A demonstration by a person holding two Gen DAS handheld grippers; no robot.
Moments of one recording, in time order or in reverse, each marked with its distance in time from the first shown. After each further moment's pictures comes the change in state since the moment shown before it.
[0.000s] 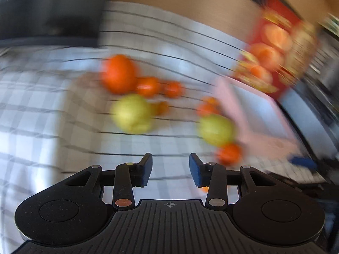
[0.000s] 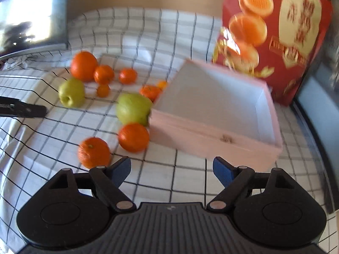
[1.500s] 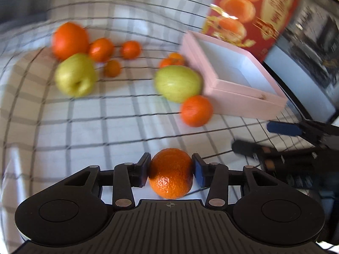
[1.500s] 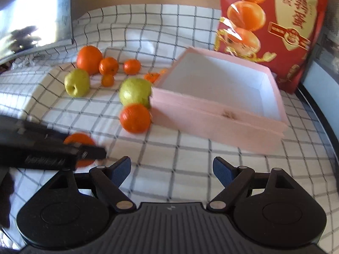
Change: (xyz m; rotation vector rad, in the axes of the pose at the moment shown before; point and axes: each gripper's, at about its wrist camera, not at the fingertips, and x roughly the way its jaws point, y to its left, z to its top) left arm 0.037 -0.036 -0.039 0.013 0.106 0.006; right arm 0.013 -0.017 -0.020 0.043 0.011 0.104
